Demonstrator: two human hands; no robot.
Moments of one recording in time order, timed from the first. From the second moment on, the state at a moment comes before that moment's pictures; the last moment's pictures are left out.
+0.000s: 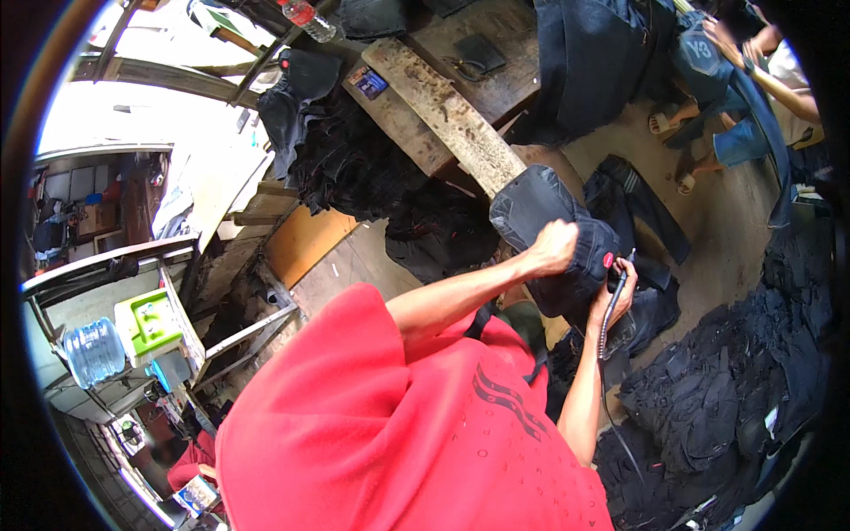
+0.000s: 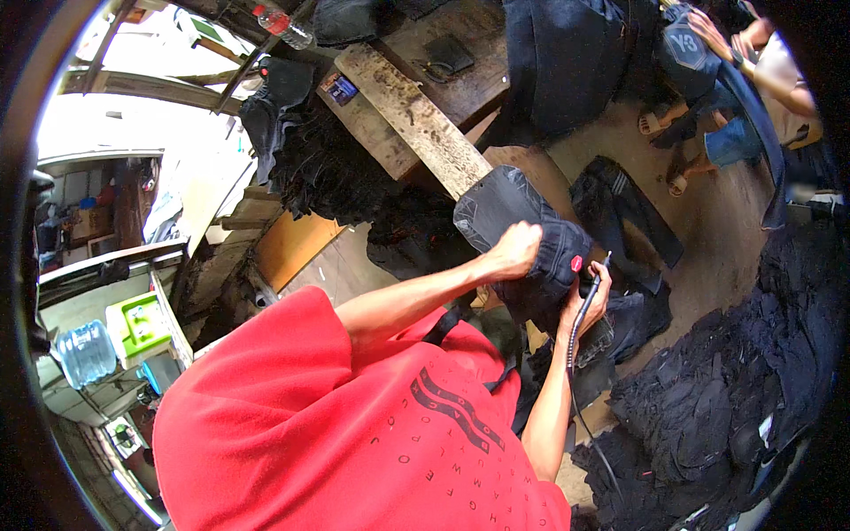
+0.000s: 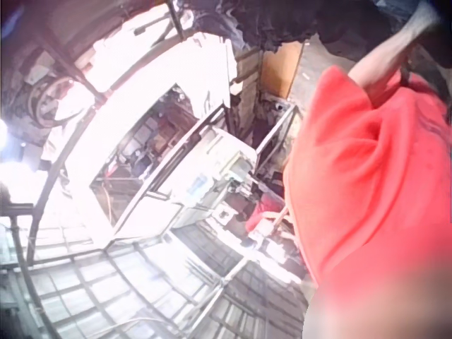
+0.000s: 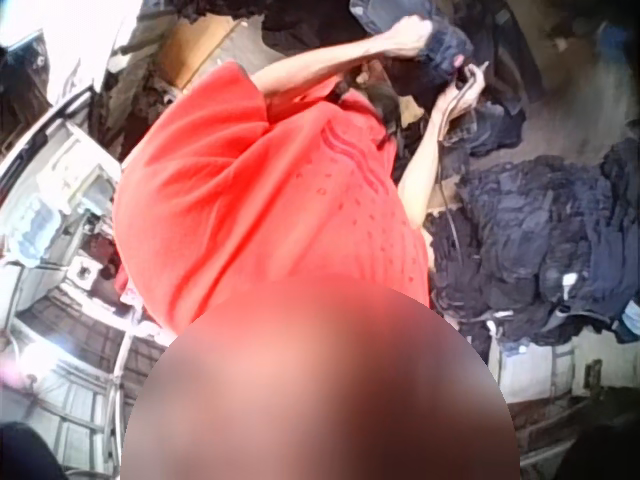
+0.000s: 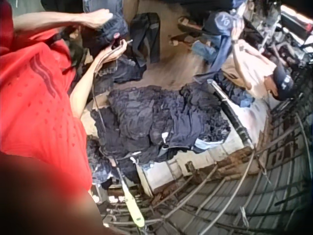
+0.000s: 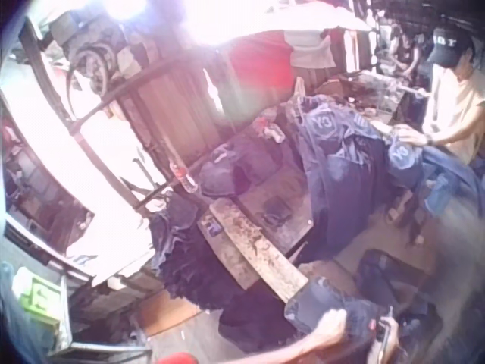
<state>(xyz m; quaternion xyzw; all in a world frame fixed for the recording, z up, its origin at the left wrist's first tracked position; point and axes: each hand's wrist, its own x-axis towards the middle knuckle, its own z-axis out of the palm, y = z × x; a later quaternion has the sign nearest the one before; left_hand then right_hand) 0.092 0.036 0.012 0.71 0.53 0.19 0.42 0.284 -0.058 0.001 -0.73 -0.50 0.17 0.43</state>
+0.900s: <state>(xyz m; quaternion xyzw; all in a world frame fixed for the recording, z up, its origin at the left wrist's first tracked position) -0.027 0.249 -0.038 0.67 0.46 0.12 0.57 0.200 0.067 -0.004 -0.66 -0.59 0.21 0.42</state>
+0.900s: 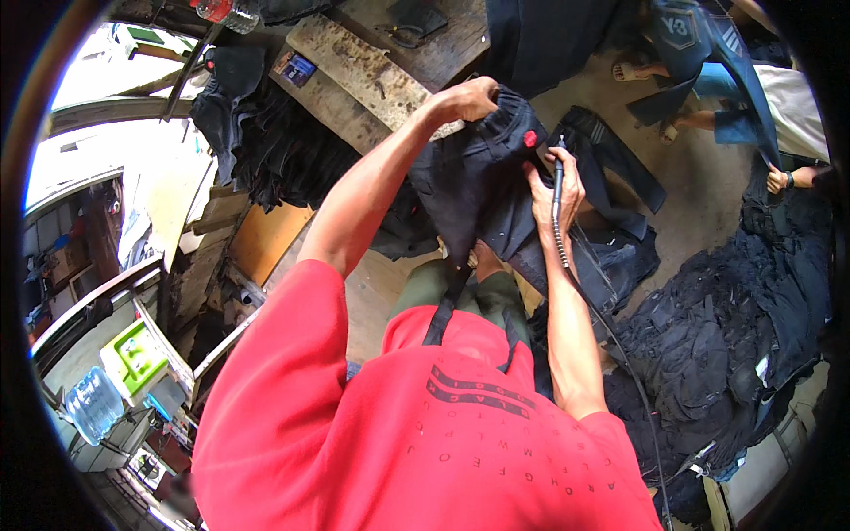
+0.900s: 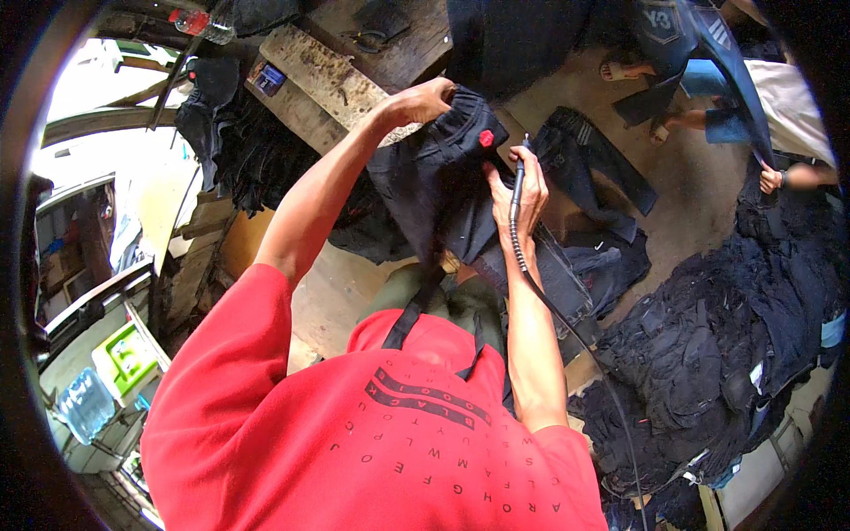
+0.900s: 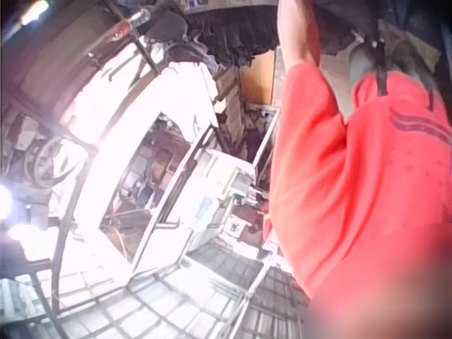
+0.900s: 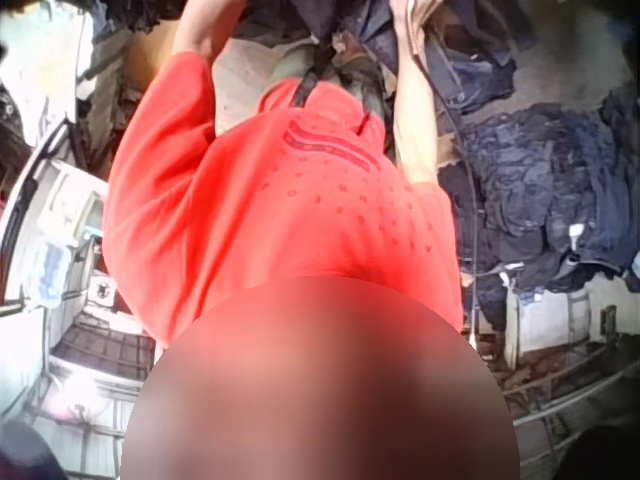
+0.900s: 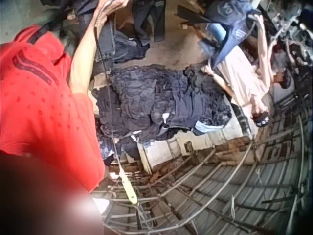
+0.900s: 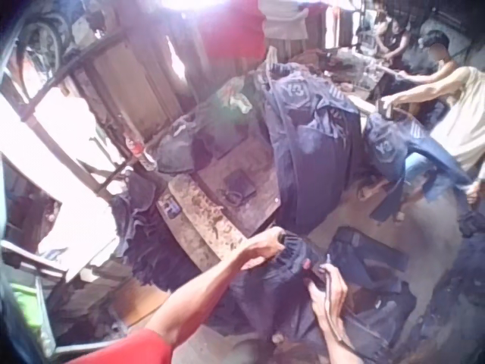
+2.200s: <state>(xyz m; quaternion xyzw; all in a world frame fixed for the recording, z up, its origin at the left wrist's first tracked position) -0.033 0.113 0.005 0.73 0.60 0.30 0.10 0.185 0.079 -0.023 -0.73 -0.47 0.27 0.42</state>
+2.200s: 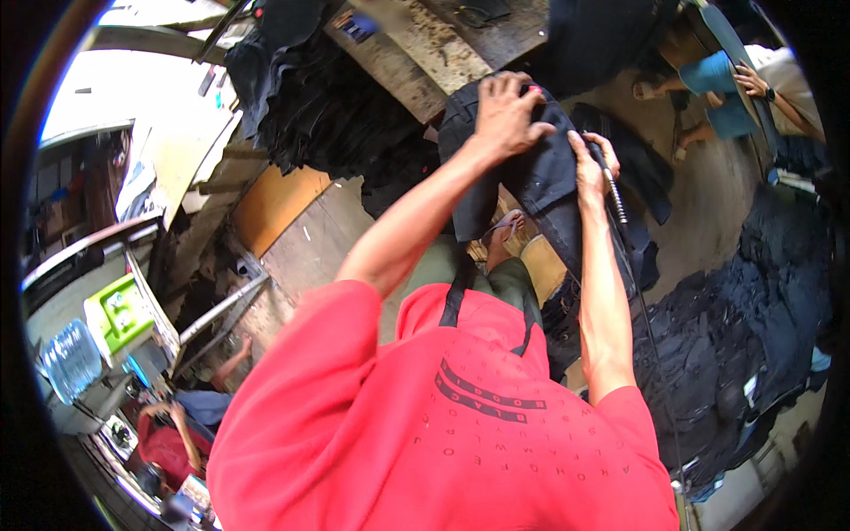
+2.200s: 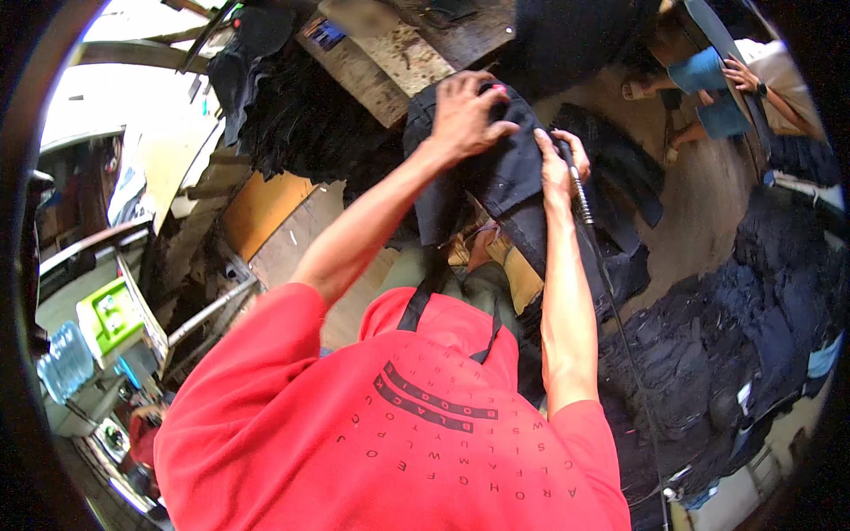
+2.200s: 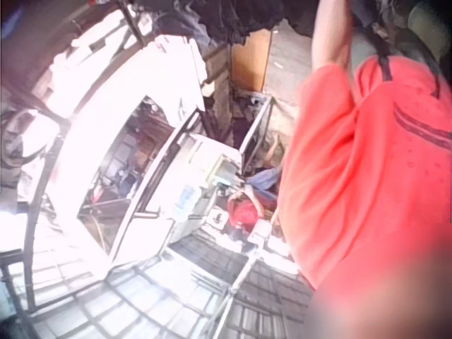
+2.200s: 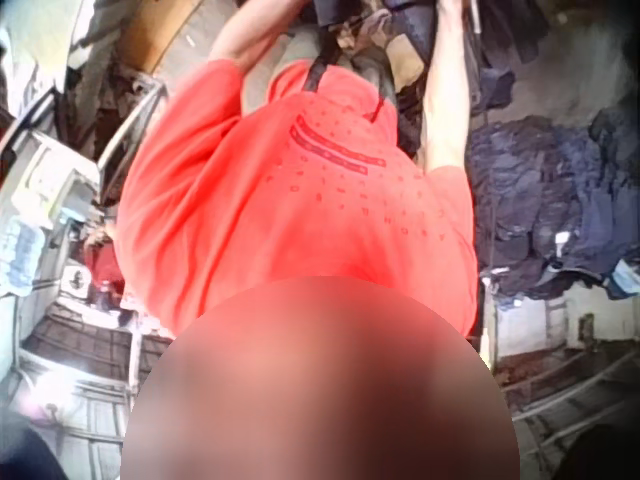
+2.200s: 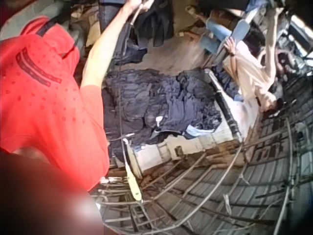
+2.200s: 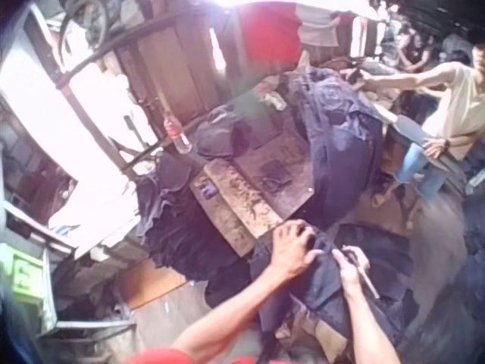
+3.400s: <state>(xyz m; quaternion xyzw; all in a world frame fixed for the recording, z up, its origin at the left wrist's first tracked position) 0.147 0.032 0.160 0.43 0.21 0.36 0.80 0.252 -0.143 0.247 -0.61 -0.41 0.56 0.38</state>
